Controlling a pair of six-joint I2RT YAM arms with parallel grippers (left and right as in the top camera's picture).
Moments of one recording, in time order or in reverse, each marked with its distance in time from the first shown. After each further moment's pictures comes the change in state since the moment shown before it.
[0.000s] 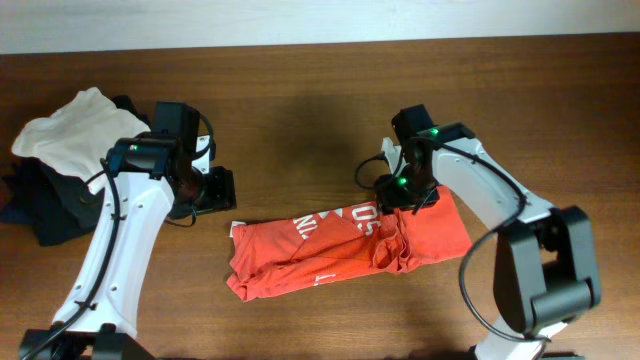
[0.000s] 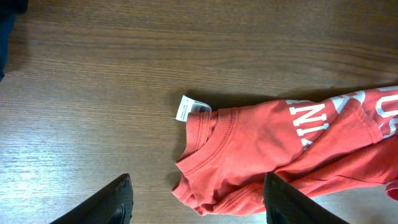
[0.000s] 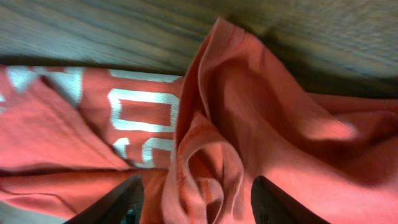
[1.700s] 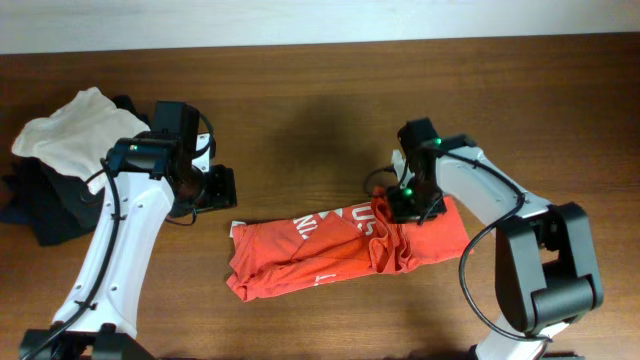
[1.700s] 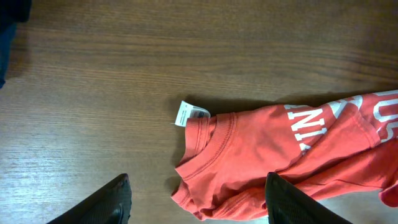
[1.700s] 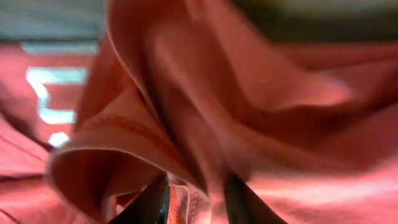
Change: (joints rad) left arm 0.000 0.000 -0.001 0.018 0.000 0.000; right arm -0.029 -0.013 -0.123 0.058 0.027 0.042
